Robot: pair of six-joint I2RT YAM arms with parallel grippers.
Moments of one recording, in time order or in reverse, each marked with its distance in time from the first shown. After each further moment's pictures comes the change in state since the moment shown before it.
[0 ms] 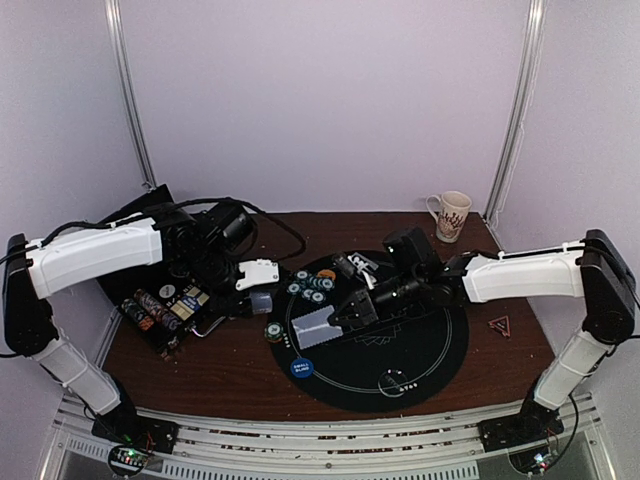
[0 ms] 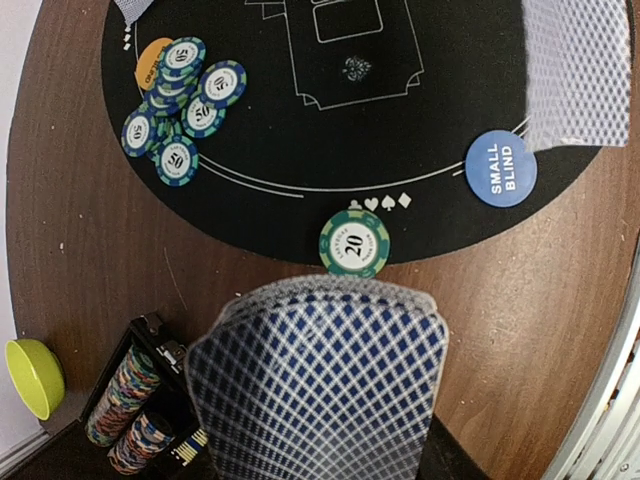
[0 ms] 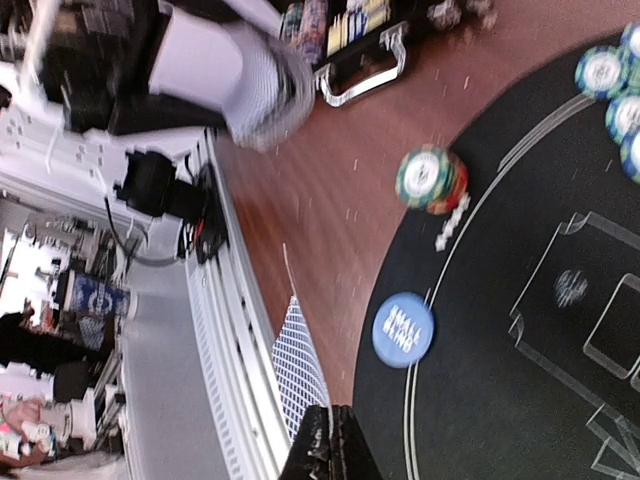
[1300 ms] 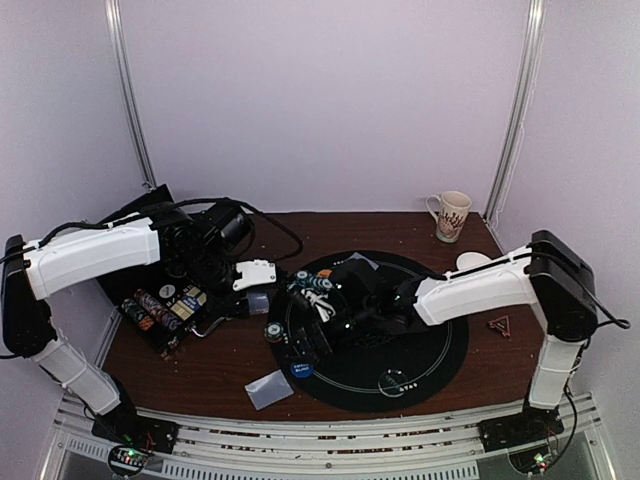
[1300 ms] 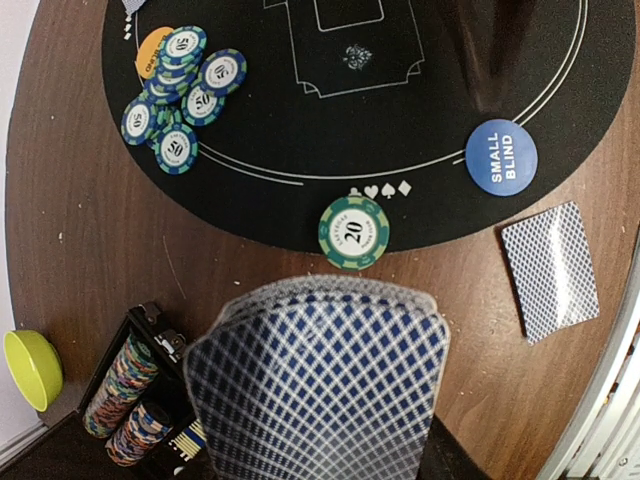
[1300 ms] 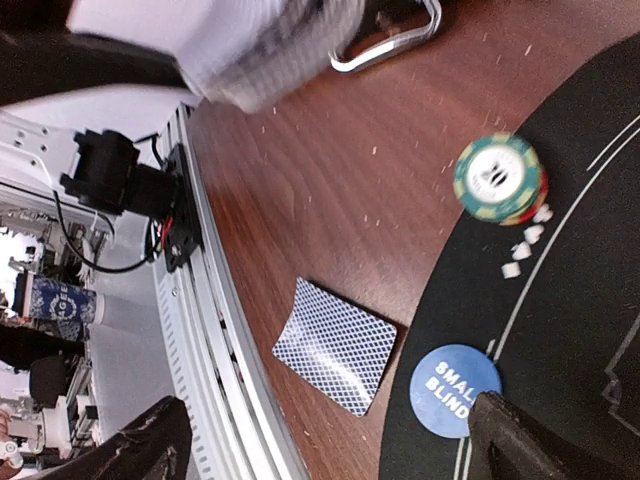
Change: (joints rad) left arm 0.005 -0.013 -0.005 -0.020 -0.016 -0.003; right arm 0.199 0.219 0.116 0.054 0.161 0.070
